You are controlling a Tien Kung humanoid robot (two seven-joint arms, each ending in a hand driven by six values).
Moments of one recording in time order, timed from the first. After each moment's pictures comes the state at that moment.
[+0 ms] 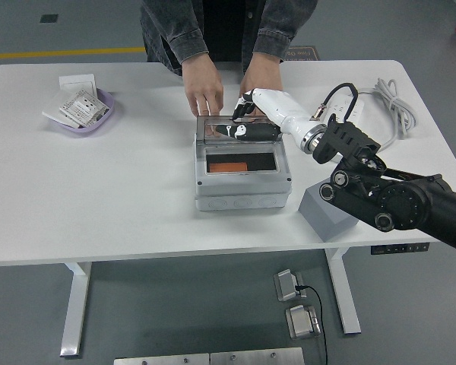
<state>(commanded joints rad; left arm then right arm) 0.00 0.26 -0.28 -0.18 0.17 0.06 0.17 0.93 -0.30 0.36 1.04 -1.50 -0.31 -0.01</state>
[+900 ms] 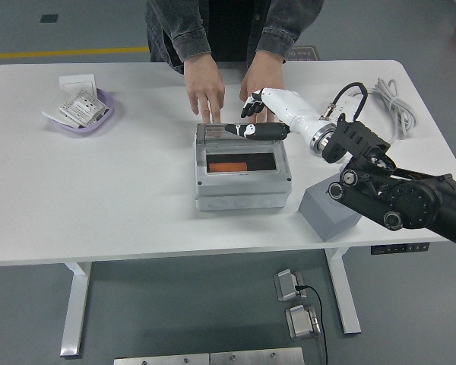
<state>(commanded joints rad) 0.00 0.26 -0.26 -0.18 0.16 0.06 0.17 0.92 -0.33 0.34 0.99 -1.45 -0.31 0.01</state>
